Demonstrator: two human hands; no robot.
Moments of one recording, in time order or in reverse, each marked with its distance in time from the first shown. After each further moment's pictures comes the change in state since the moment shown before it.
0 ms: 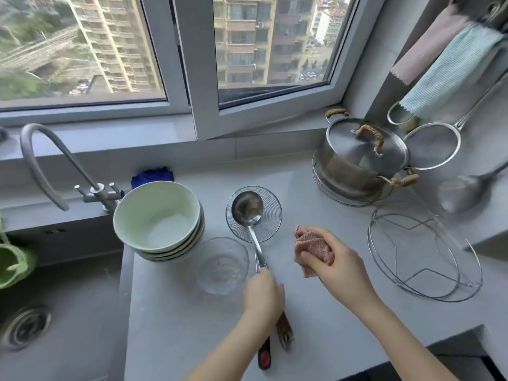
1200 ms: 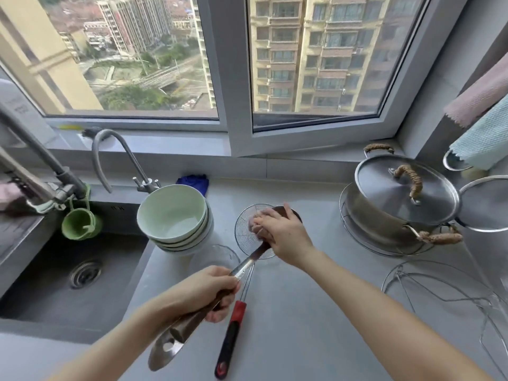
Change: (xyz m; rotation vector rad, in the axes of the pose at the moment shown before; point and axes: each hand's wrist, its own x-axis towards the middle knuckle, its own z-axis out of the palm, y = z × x) left_hand -0.054 0.019 -0.114 -1.096 -0.330 -0.167; right_hand 0.142 0.011 0.033 -0.323 -0.238 -0.981
